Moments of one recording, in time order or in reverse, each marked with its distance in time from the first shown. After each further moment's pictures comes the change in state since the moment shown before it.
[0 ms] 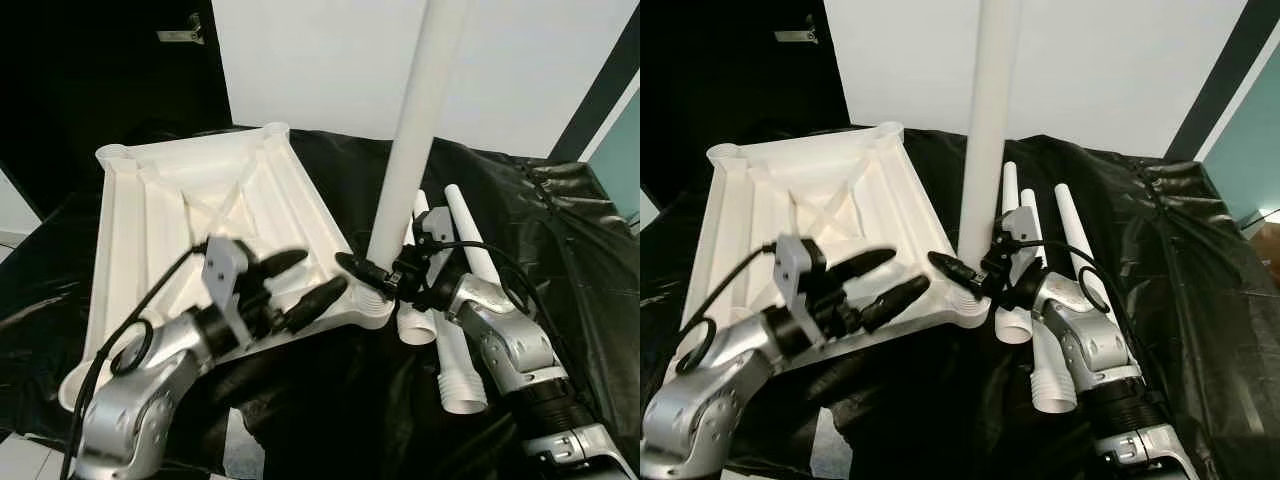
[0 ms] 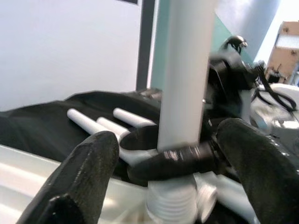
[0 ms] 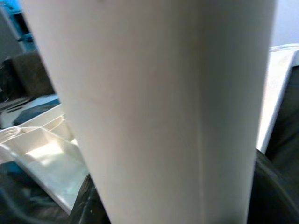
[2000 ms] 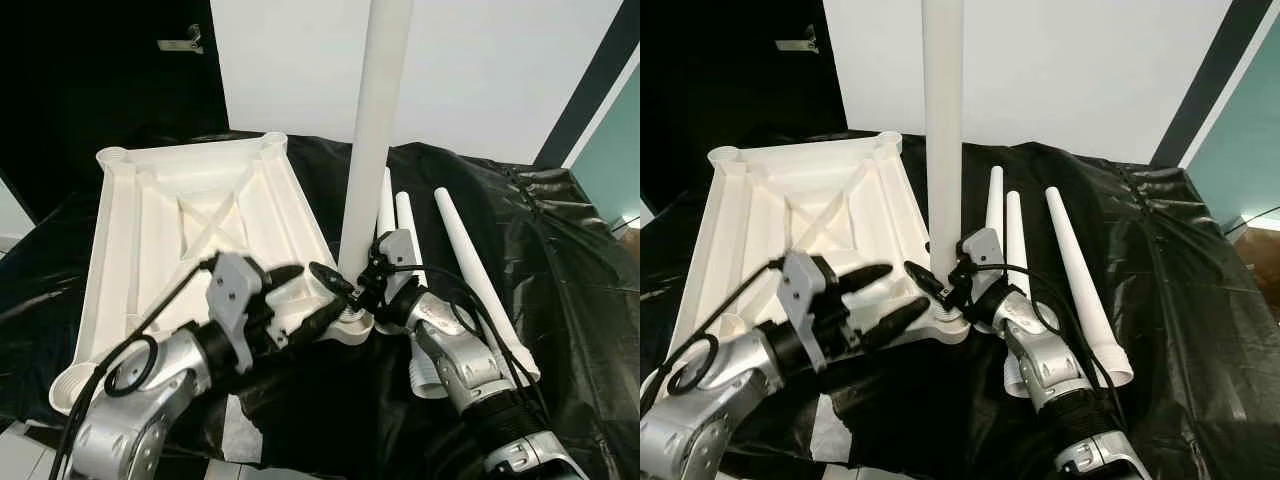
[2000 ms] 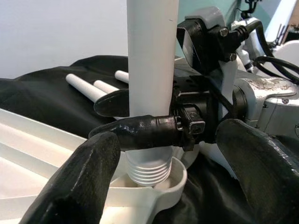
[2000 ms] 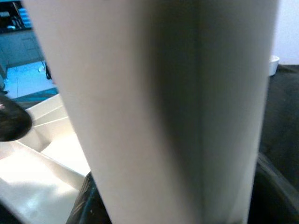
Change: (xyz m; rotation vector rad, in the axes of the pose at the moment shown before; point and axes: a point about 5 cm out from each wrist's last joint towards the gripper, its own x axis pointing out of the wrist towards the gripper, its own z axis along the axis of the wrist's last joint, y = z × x) left arm -0.019 -0.018 -0.020 0.043 0.204 0.011; right arm 0.022 0.022 -0.035 -0.052 -0.016 -0.179
